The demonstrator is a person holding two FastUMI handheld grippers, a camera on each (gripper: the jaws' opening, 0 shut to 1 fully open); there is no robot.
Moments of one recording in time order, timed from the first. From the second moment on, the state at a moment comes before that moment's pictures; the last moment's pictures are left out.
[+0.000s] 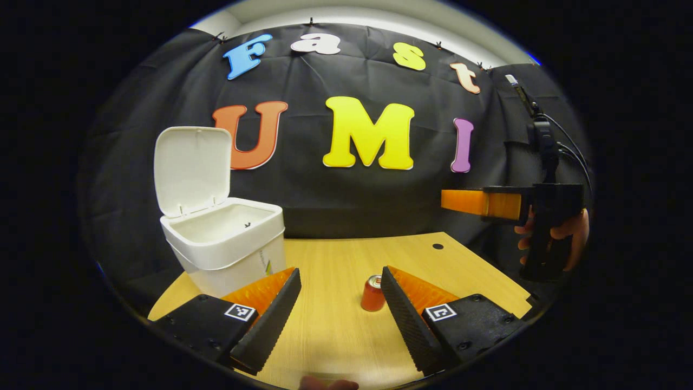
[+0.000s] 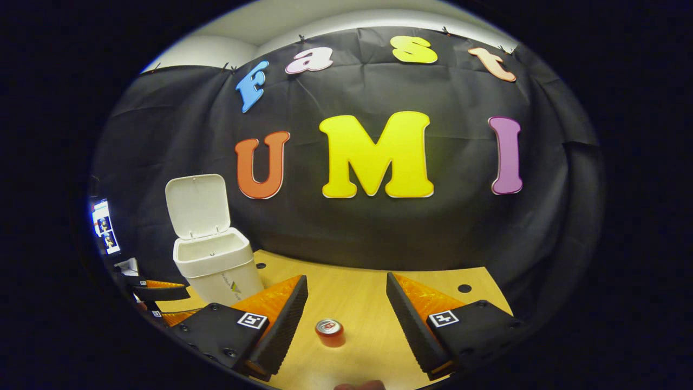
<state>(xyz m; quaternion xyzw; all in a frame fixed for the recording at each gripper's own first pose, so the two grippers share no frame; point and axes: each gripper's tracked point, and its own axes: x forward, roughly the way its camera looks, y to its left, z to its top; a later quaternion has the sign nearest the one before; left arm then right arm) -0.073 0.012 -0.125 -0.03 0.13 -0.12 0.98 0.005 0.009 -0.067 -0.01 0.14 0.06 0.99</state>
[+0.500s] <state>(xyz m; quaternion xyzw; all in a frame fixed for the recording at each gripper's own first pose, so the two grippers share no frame) -0.044 -0.050 -0.221 0.00 0.17 -0.16 0.97 -0.058 -0.066 -0.105 -0.05 0.18 -0.01 0.98</state>
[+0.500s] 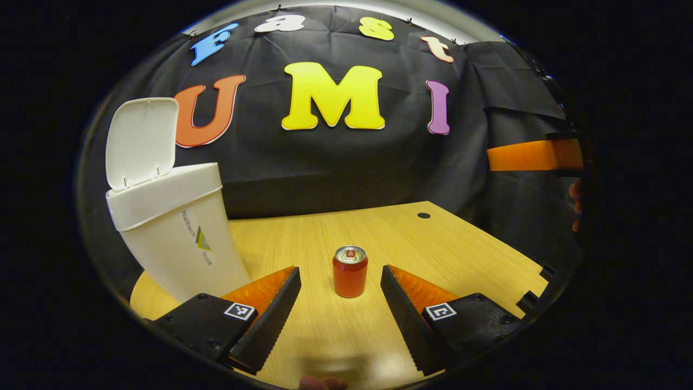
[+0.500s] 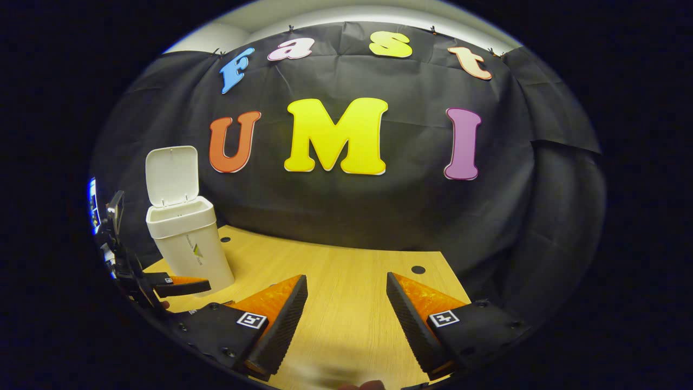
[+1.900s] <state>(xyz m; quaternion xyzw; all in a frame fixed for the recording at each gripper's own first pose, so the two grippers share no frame) 0.042 -0.091 -0.345 0.01 0.25 -0.13 0.96 -0.093 -0.127 -0.169 -0.07 0.27 -0.04 0.96</state>
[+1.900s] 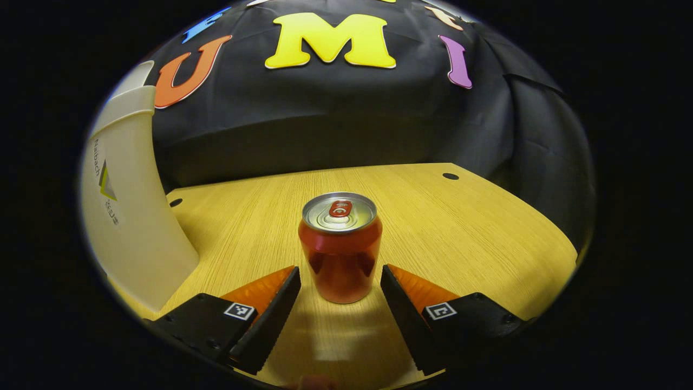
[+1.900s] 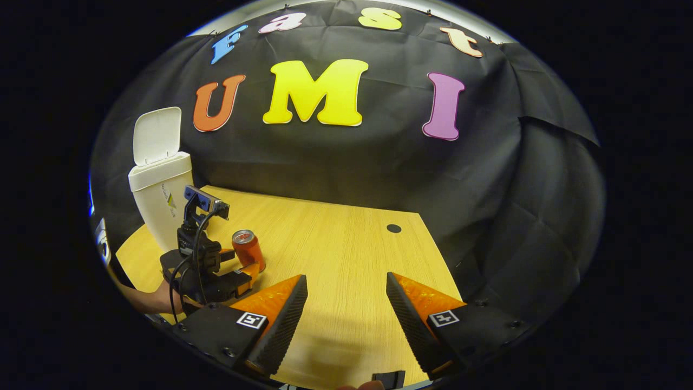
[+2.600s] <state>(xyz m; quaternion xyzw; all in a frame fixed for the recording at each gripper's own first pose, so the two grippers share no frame) 0.063 -0.098 -0.353 0.01 0.27 -0.16 0.95 -0.084 -0.117 -0.171 -0.07 0.28 -0.04 0.96</state>
